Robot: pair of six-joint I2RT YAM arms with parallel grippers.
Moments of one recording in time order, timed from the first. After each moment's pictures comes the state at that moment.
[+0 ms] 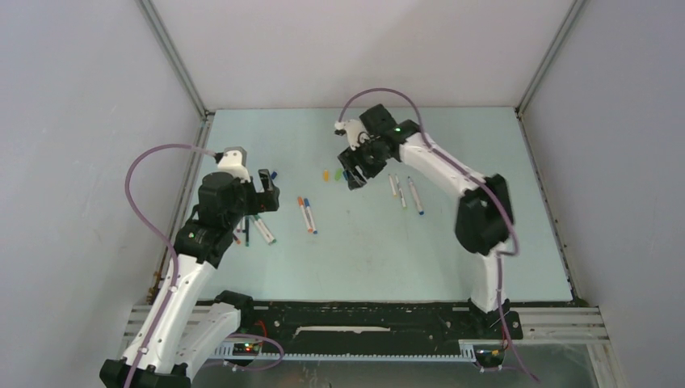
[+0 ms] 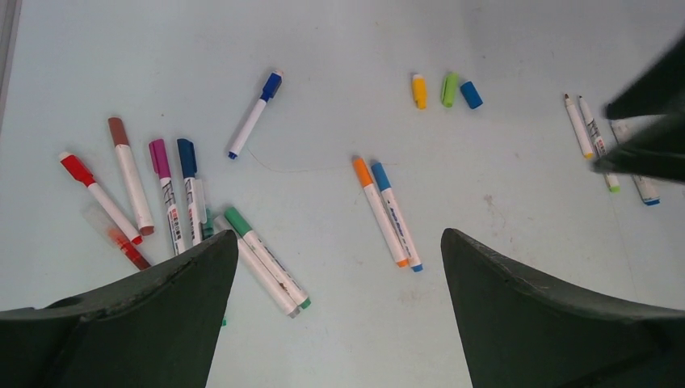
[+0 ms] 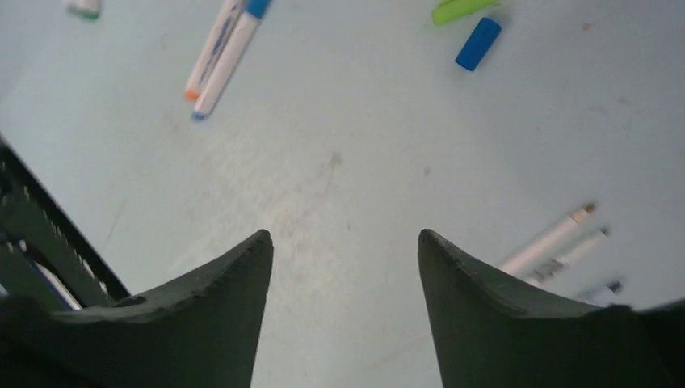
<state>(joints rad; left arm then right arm) -0.23 0.77 0.82 -0.50 -0.09 -0.23 0.60 2.11 1.90 -0.83 -0.36 -0.11</state>
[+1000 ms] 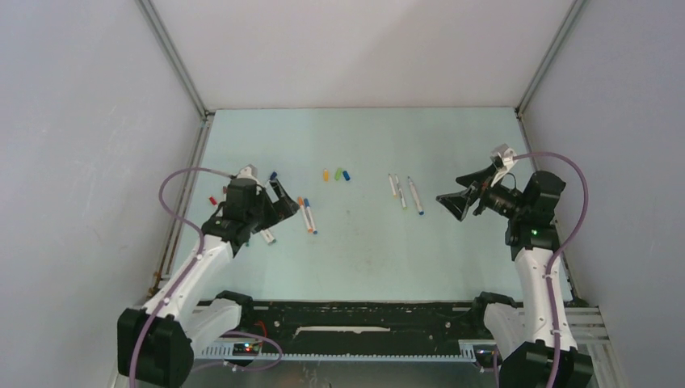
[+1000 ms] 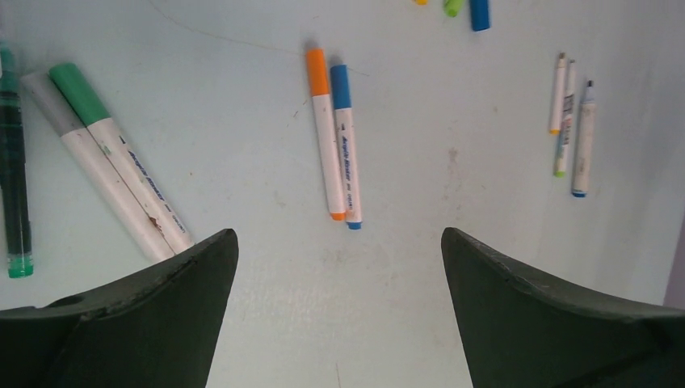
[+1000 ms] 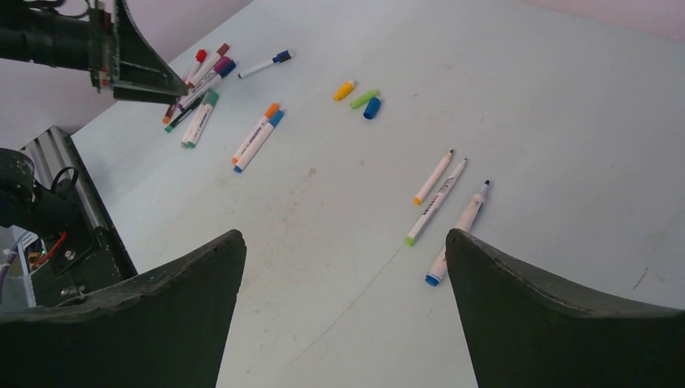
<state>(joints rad) -0.22 0.94 0.63 -0.38 0.07 -0.64 -0.21 0.85 0.66 -0.08 -1.08 0.03</state>
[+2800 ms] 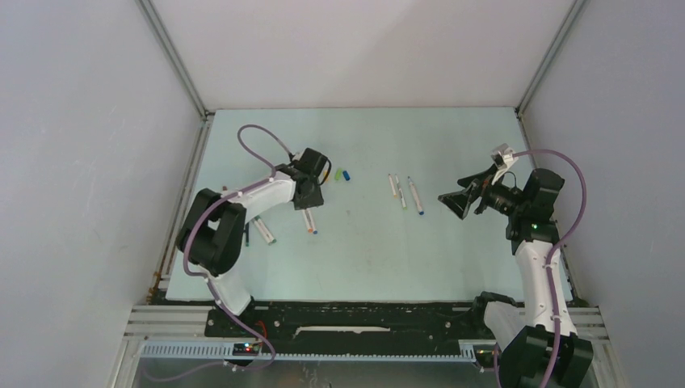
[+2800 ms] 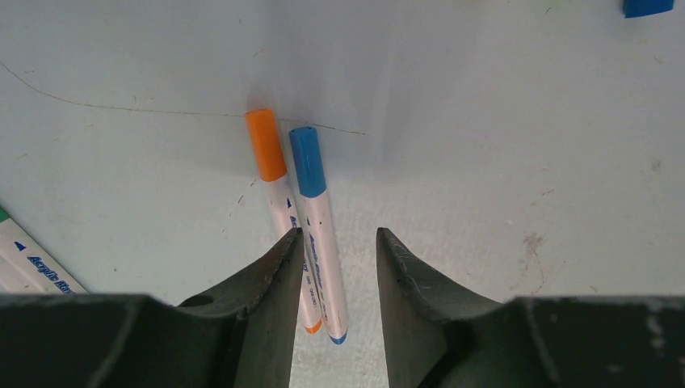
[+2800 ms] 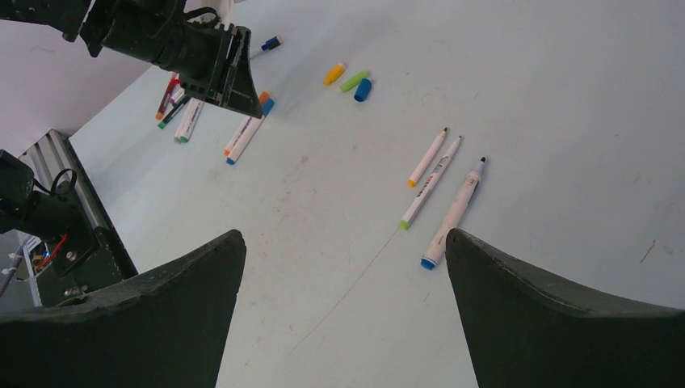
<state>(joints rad) -0.50 1.74 1.14 -0.53 -0.26 -0.66 -0.25 0.92 0.66 -0.08 -1.09 0.02</state>
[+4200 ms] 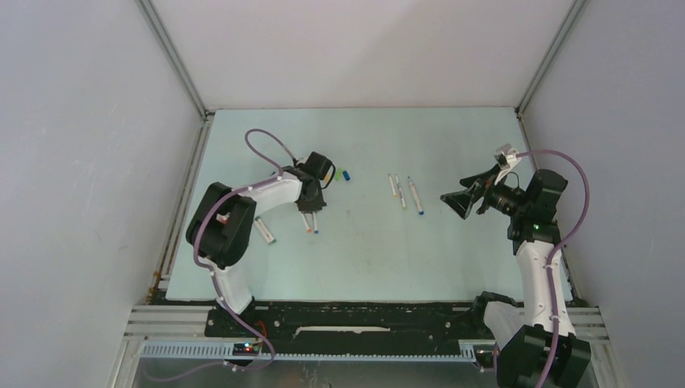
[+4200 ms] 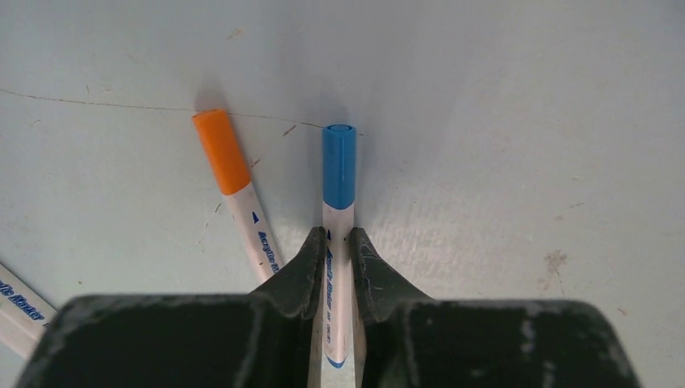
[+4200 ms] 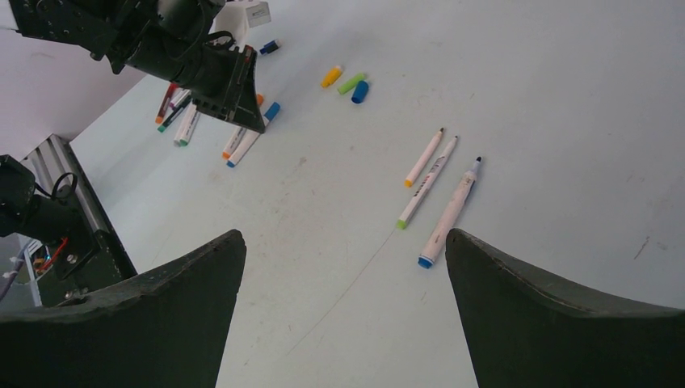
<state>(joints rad) -0.52 1.83 1.15 -0.54 -0.26 -0.68 -0.28 0.92 0.66 -0.08 -1.11 0.02</state>
